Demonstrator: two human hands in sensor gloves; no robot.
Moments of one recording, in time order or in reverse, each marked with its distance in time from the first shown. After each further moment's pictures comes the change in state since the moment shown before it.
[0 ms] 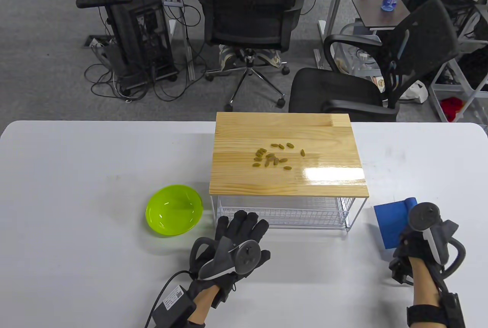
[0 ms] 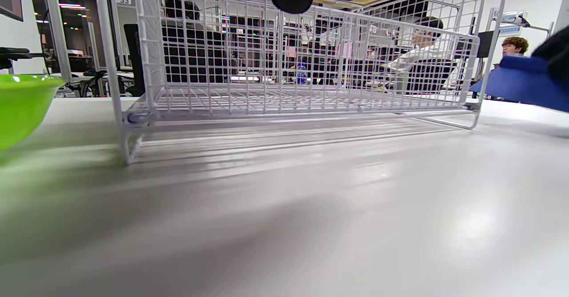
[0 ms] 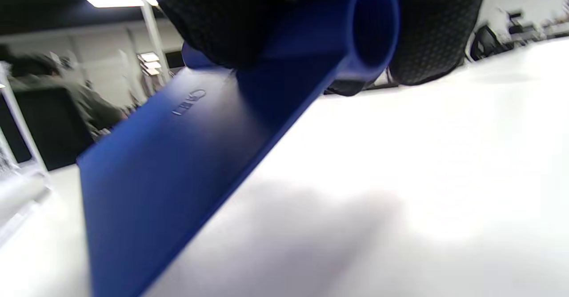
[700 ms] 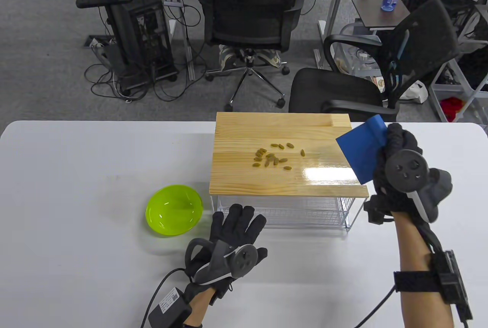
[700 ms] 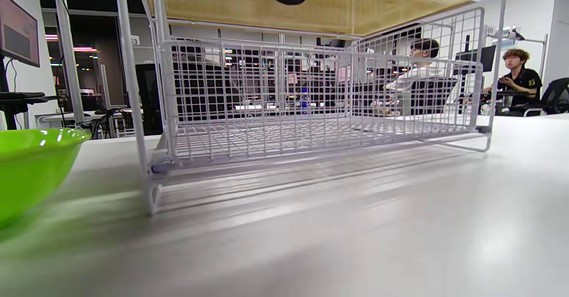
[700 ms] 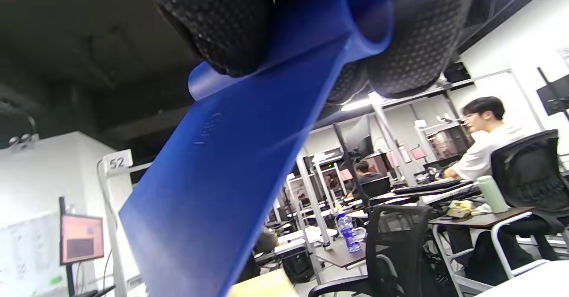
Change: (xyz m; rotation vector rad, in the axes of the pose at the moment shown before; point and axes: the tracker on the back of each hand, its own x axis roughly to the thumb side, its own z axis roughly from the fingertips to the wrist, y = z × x) left_hand -0.002 0.013 0.011 0.091 0.002 -0.078; right_hand 0.164 -0.151 0.024 -0.270 -0.415 -0.220
